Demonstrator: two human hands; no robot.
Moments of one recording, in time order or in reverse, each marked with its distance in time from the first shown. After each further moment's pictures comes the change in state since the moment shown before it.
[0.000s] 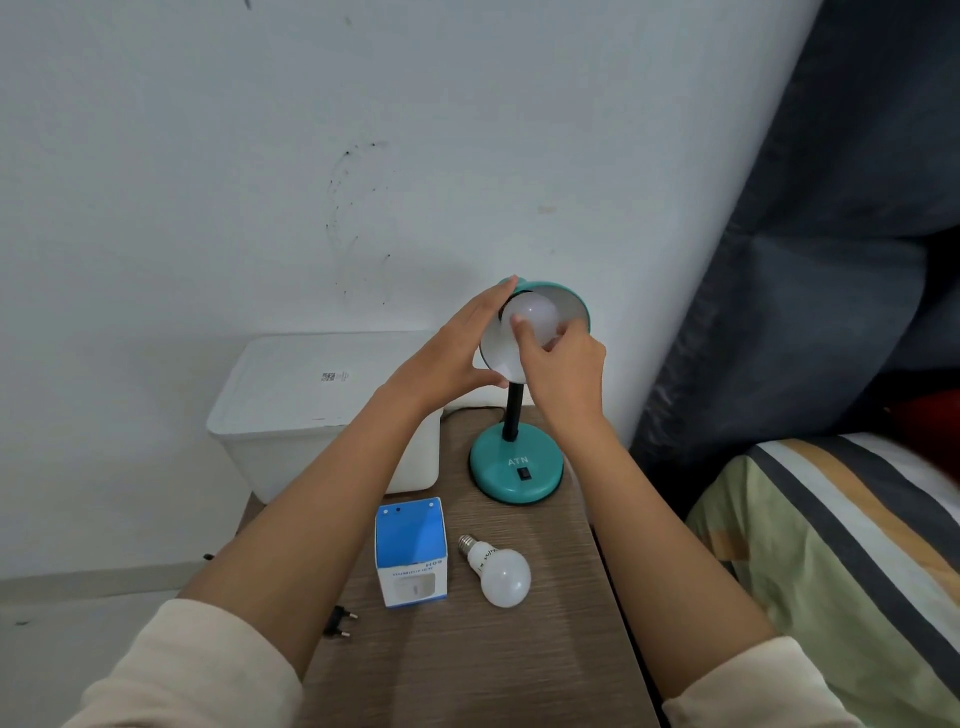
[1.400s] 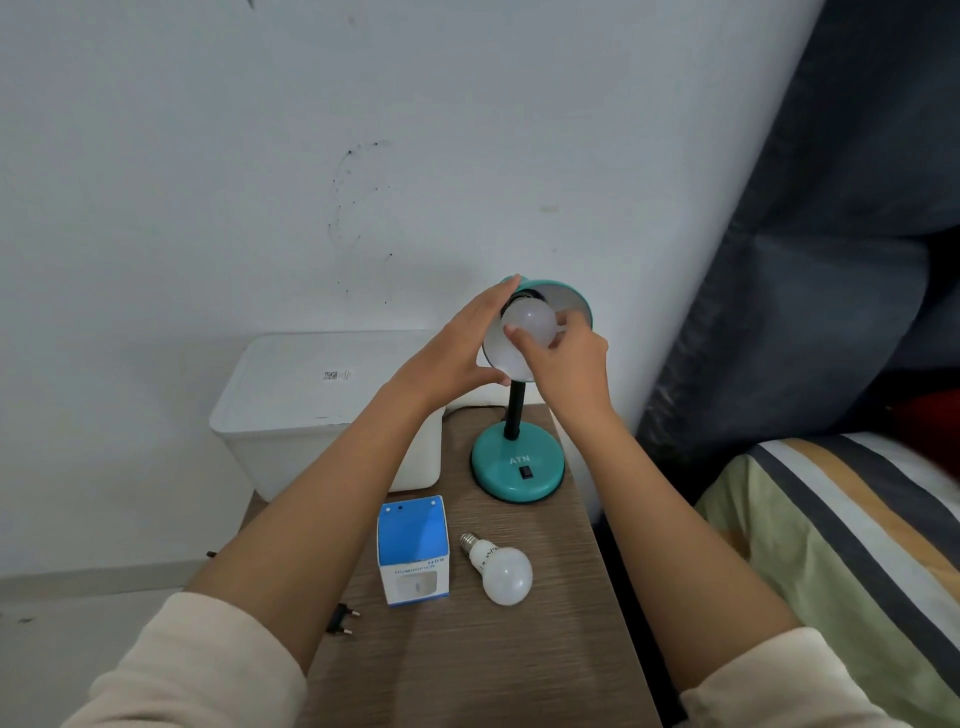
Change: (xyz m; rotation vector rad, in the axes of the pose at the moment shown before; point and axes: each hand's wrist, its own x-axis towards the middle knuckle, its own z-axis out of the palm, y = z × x) left_hand 0.001 0.001 0.000 0.009 -0.004 -0.005; right_hand 0.004 0.000 -0.006 0.022 -0.060 -0.023
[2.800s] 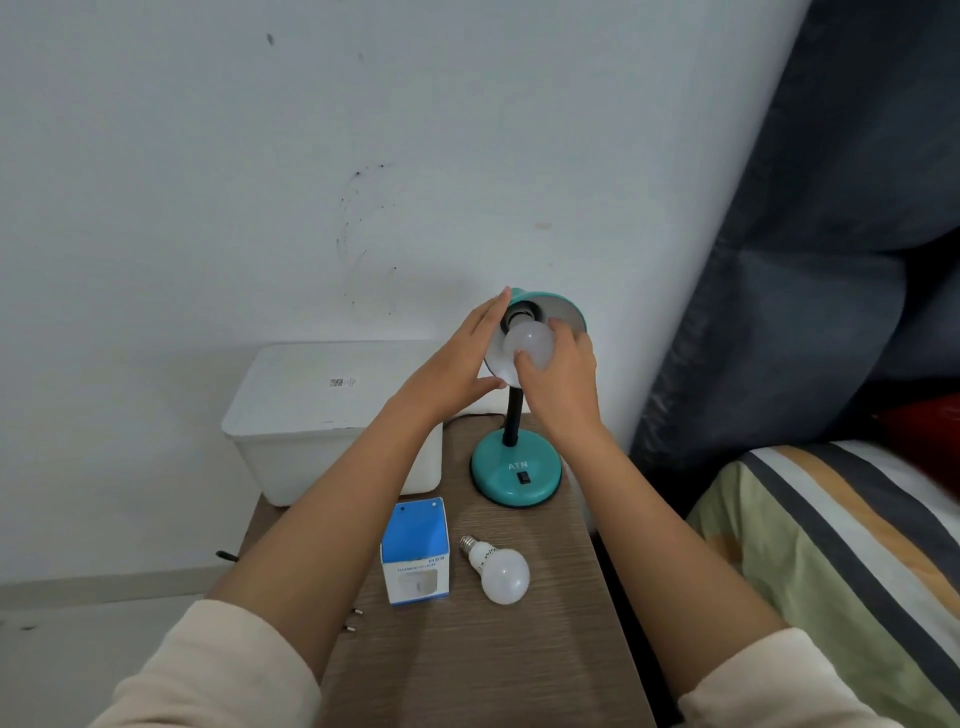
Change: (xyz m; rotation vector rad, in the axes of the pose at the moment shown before) left_hand -0.009 0.008 0.003 0.092 0.042 -0.002; right_hand -0.015 -0.001 -0.001 -0.154 0.000 -0.099
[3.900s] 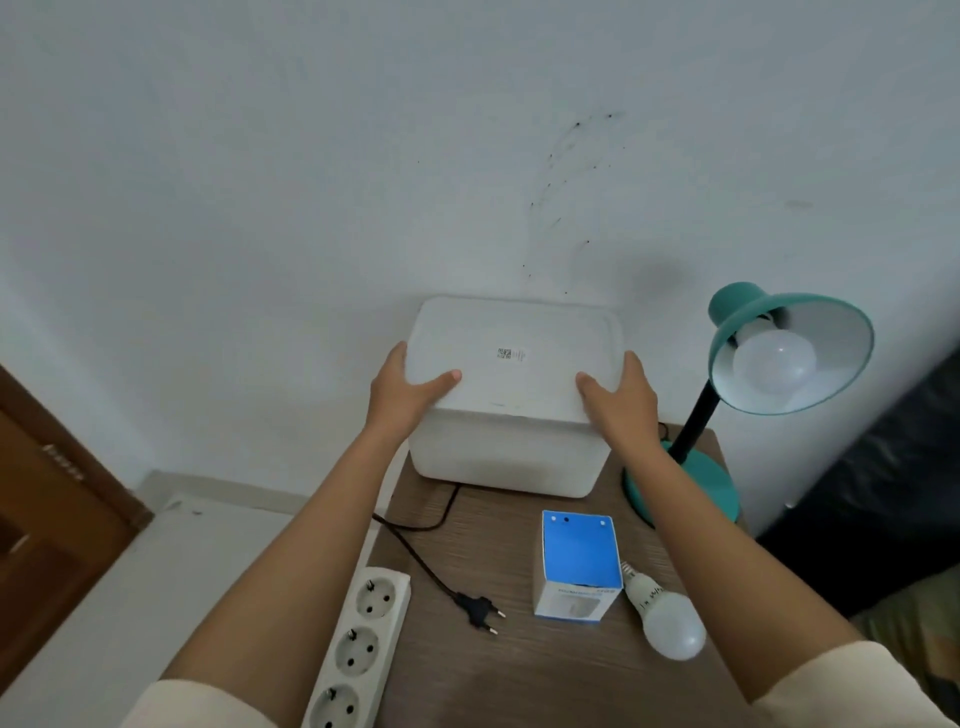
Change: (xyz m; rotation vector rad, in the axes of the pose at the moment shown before) left_hand -0.138 -0.145 -0.092 -0.335 0.534 -0.844; right_hand 0.002 -0.003 0.151 0.175 -0.284 0.207
